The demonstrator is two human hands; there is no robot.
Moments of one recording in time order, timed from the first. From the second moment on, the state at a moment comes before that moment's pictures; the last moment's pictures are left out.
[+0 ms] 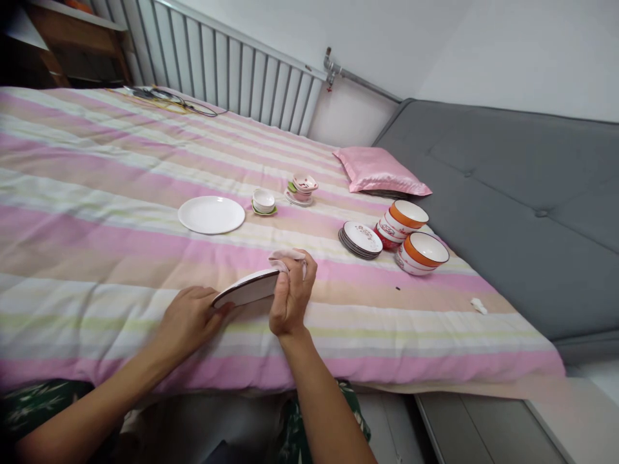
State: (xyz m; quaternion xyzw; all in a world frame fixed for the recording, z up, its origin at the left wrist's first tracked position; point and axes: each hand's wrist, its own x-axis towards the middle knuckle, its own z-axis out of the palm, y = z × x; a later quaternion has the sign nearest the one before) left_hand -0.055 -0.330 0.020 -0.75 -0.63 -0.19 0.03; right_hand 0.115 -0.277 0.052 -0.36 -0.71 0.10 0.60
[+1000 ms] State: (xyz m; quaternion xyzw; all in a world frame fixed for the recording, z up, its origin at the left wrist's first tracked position) left_hand -0.059 -0.334 0.038 -0.72 -0.58 -0.31 0.20; right_hand 0.111 -0.281 0.047 -0.35 -0.73 0.09 0.58
